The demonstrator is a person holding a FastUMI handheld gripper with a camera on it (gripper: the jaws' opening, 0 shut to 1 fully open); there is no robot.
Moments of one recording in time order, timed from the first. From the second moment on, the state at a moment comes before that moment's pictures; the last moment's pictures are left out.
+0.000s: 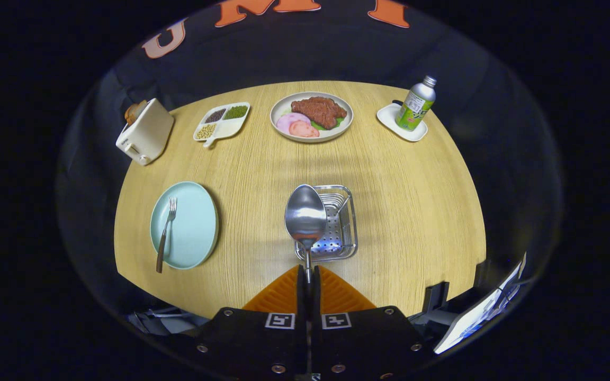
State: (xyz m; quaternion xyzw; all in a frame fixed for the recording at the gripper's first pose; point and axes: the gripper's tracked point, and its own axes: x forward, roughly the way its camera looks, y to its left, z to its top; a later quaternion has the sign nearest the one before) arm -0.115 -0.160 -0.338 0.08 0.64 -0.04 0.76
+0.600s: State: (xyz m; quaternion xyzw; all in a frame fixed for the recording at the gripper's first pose) arm -0.119 -0.192 -0.358 0.02 0.71 0.03 0.70
